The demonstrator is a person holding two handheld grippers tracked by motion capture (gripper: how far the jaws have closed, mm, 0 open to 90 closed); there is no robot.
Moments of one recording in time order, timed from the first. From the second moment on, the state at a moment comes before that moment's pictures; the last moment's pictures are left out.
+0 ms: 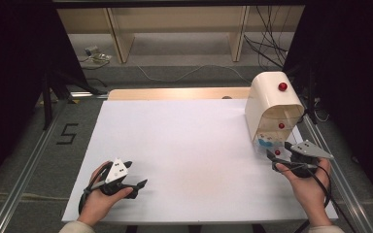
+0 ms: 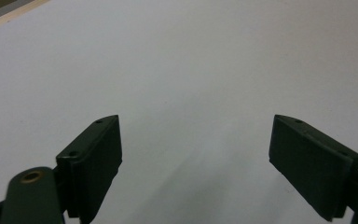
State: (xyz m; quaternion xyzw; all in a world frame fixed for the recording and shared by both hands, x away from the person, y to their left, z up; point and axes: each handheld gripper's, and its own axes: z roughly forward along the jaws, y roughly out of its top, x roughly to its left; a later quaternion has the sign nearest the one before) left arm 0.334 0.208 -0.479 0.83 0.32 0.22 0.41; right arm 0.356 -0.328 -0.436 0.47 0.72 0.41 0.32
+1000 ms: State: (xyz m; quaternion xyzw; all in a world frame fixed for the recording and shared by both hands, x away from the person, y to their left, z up) left arm 0.333 0.209 -0.479 0.83 0.32 0.22 0.40; right arm 0.323 -0.318 -0.458 0.40 0.76 0.44 0.26
